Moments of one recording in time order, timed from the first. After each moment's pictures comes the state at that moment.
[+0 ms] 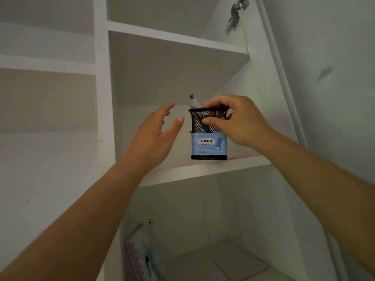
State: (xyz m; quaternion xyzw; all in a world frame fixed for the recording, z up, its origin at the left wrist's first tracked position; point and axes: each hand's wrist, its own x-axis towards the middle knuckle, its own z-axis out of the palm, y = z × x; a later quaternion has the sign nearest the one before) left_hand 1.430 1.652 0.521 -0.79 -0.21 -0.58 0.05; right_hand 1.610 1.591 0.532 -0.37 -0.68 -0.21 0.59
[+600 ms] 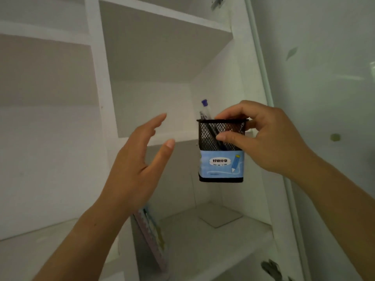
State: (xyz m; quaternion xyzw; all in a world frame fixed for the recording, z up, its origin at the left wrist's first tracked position) left_hand 1.380 1.591 0.410 -0.81 -0.15 -0.56 0.02; right_hand 1.586 1.490 0.427 -0.40 -0.67 -0.22 0.58
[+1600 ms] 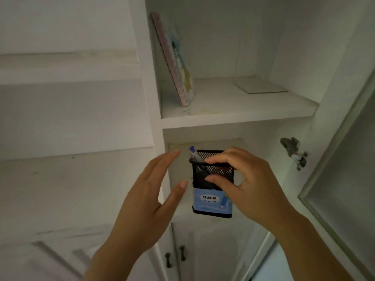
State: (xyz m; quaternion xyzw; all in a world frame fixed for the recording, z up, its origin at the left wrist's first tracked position) left_hand 1.353 1.485 0.125 -0.77 -0.48 -0.40 -0.13; right_hand 1.552 1.499 0.142 -0.42 -0.79 0.07 0.45
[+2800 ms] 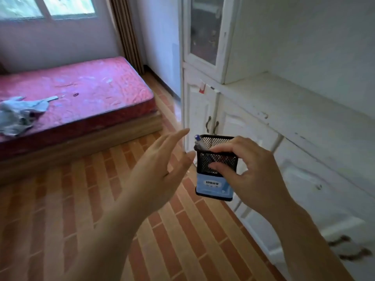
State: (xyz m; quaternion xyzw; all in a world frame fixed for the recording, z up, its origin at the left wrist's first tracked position) left_hand 1.092 1.061 0.079 -0.39 -0.83 -0.40 0.03; right_hand 1.182 1.230 0.081 0.00 -0.90 0.31 0.29
